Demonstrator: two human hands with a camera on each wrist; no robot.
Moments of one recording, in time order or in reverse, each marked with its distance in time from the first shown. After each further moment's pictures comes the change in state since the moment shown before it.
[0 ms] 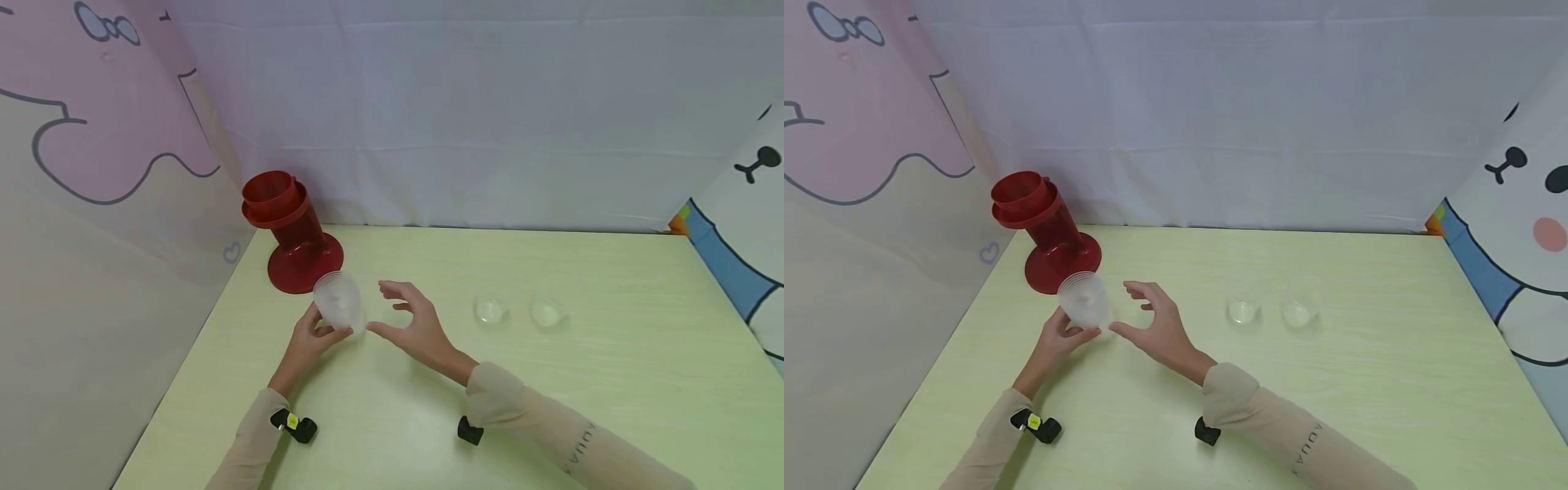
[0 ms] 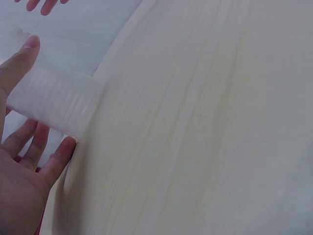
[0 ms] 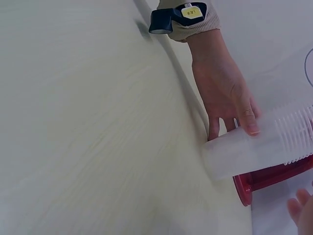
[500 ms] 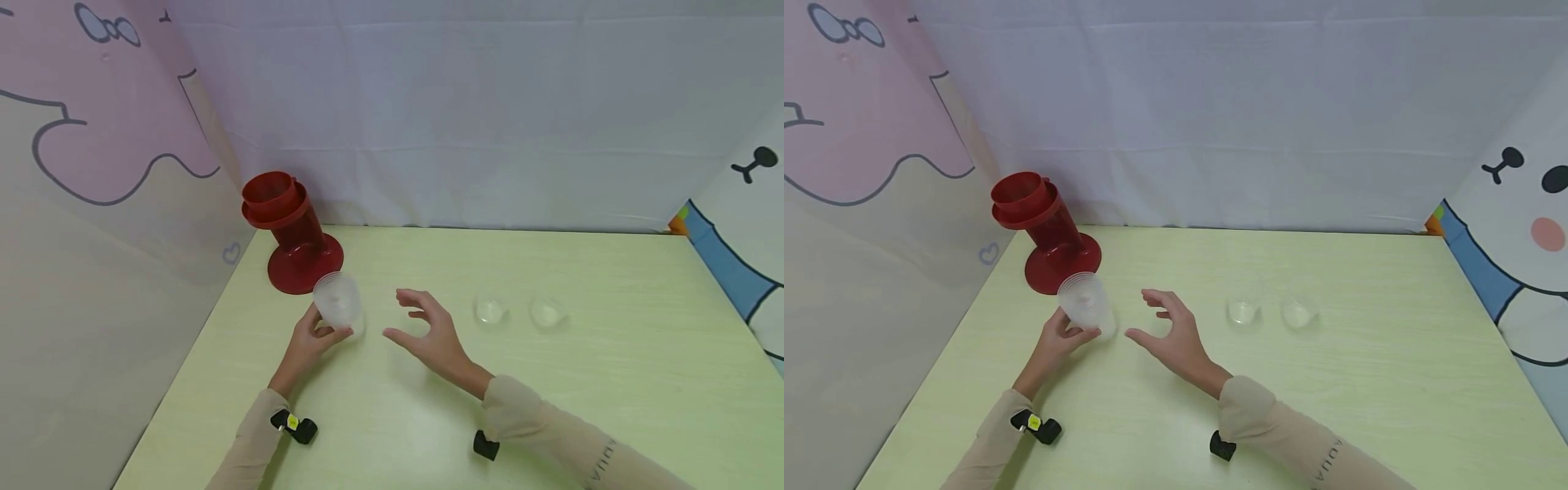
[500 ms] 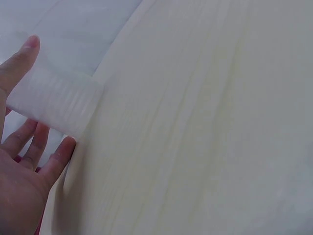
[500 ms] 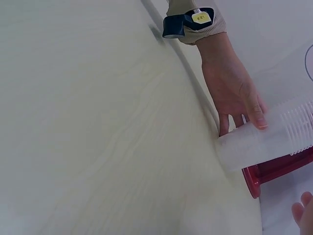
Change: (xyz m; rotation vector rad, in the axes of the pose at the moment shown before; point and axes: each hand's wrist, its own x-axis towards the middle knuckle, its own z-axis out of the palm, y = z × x) left_hand 0.012 -0.031 -0.001 -0.028 0.011 -0.006; right_hand -0.020 0.010 -0.012 0.017 0.053 0.055
